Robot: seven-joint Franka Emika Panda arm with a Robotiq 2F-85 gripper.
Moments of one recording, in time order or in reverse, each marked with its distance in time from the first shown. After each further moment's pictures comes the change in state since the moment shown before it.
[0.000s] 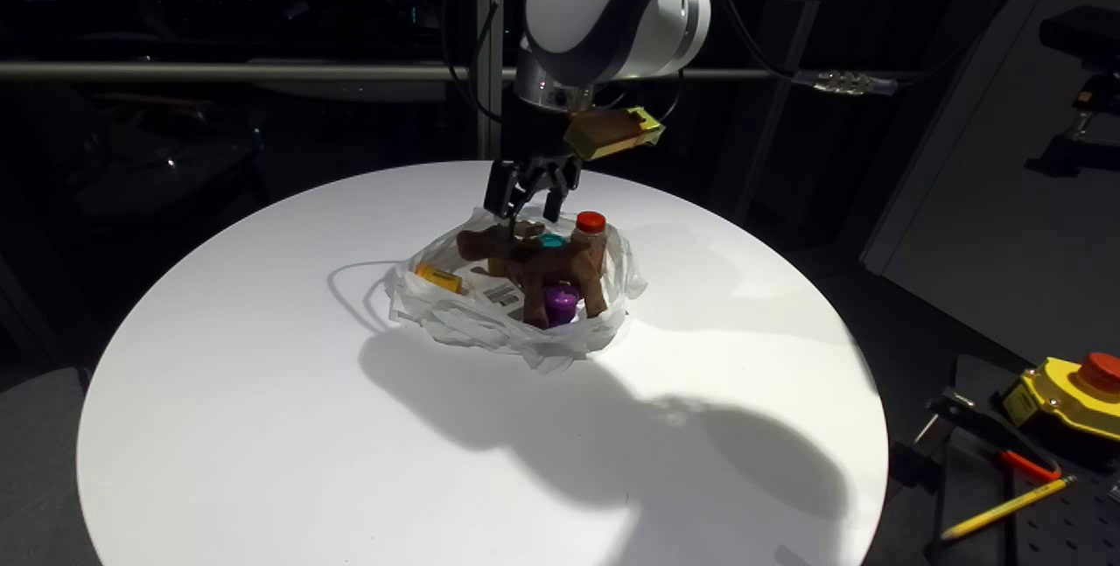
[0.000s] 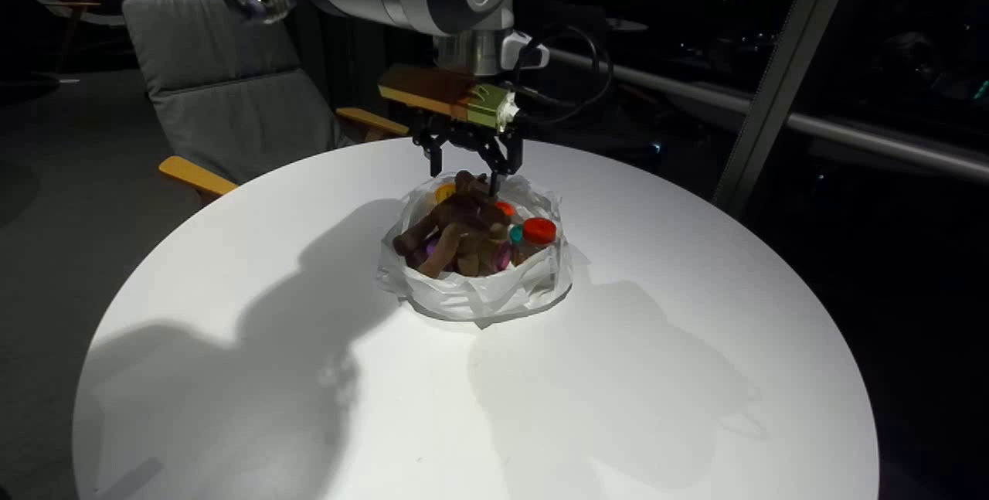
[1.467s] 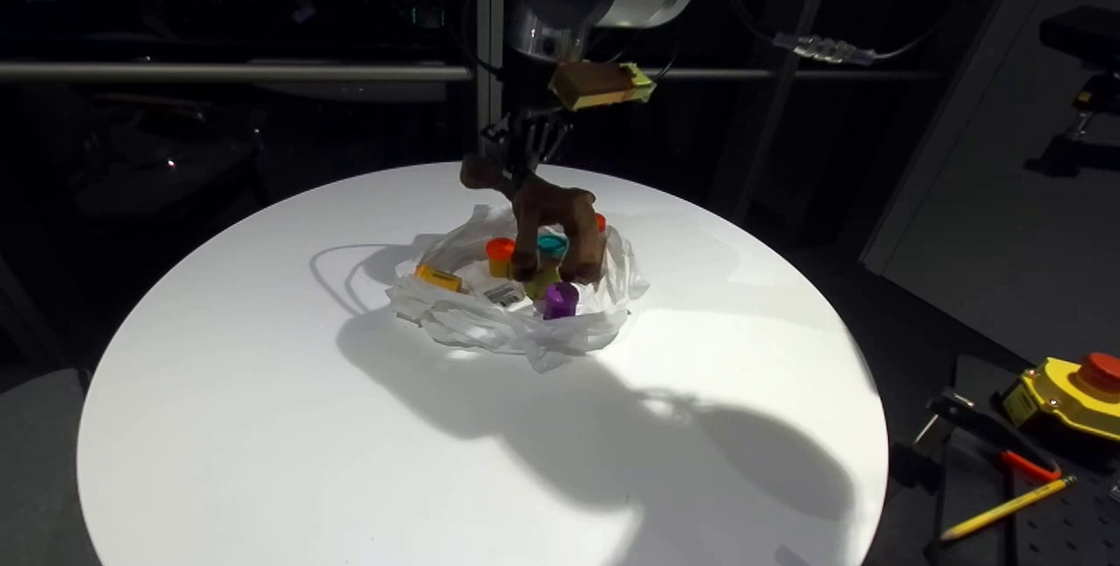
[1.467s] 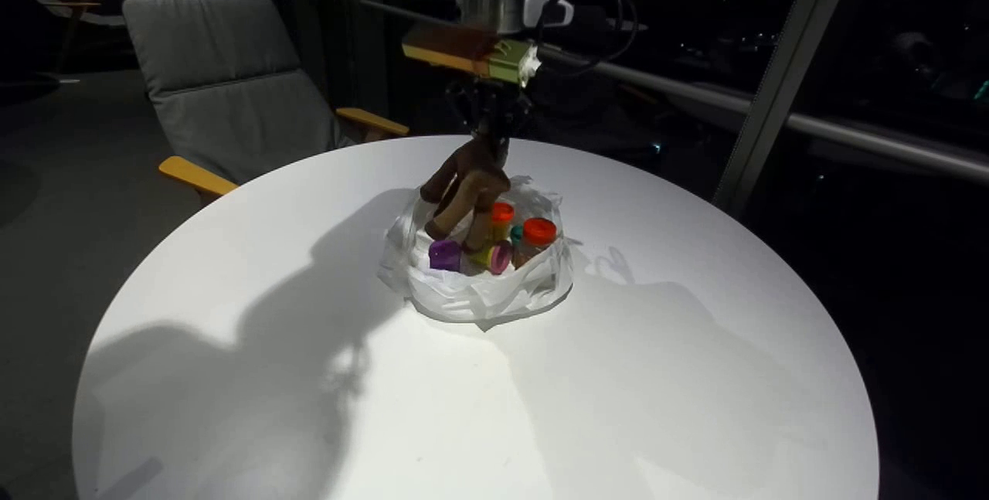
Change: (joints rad) arm -0.007 -0.017 -0.013 0.100 -0.016 -0.056 0.050
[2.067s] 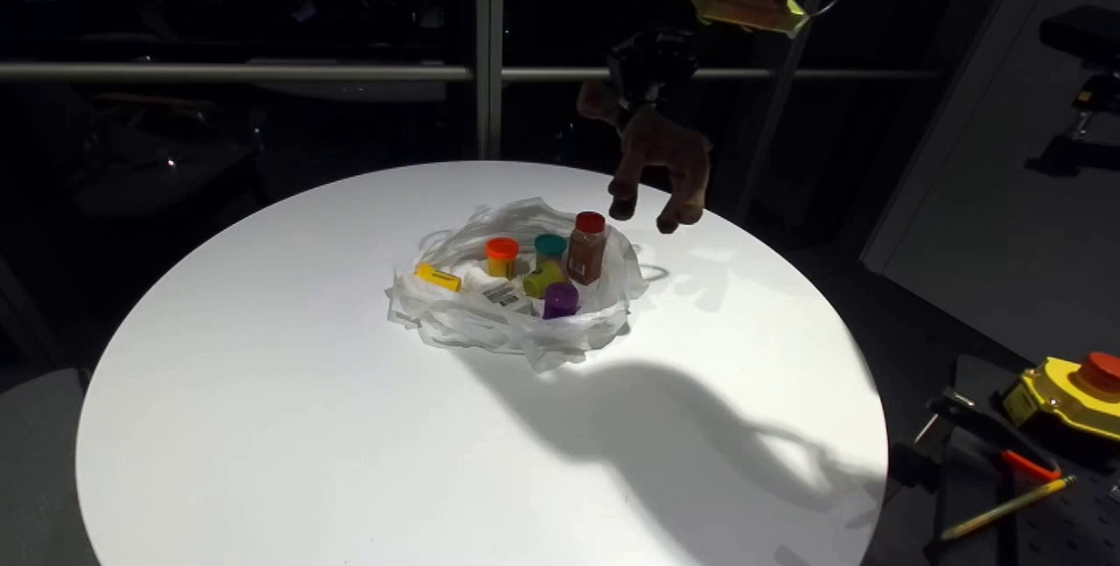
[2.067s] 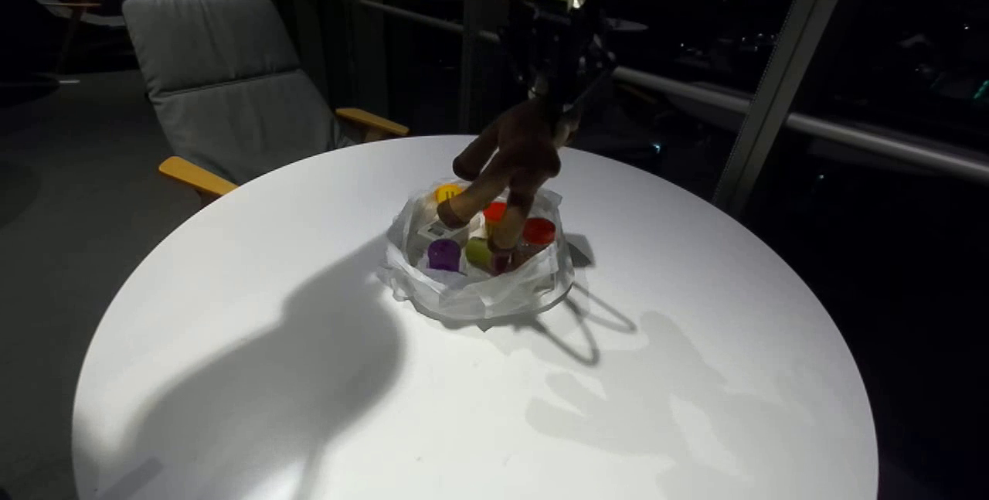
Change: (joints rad) arm -0.093 -0.388 -0.082 -0.400 0.048 0.065 0.121
